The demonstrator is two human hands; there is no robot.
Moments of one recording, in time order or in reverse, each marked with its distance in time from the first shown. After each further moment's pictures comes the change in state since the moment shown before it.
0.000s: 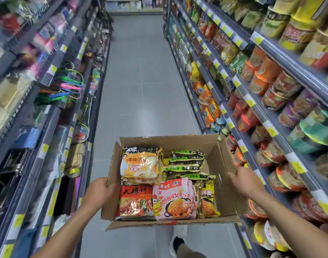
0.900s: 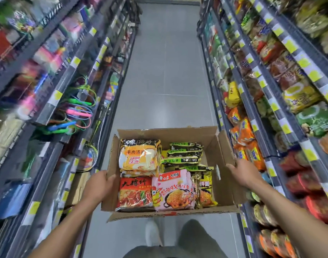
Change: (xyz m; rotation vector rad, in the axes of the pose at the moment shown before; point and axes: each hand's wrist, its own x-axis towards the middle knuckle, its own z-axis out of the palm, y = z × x) left_hand 0.416 0.102 -0.158 -0.014 0.076 -0.131; right_hand 0.427 -0.314 -0.119 -0.033 -0.049 -0.138
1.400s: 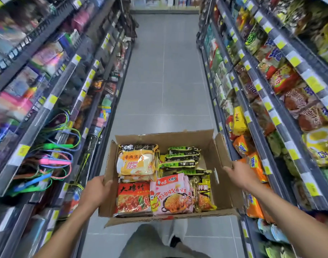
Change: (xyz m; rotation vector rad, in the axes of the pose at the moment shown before) left_hand 0.254 0.164 -0.049 -0.014 0.005 -0.042; right_hand 0.287 -0.078 -0.098 -0.007 -0.037 -0.062
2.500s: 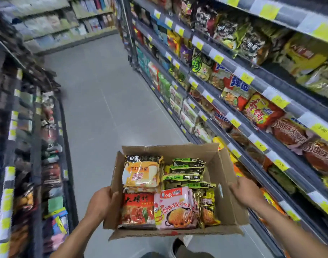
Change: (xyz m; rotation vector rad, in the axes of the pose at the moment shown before) left_hand 0.473 0.394 -0.080 0.279 -0.215 0.457; right_hand 0.347 -0.049 -0.133 0.294 0.024 0.454
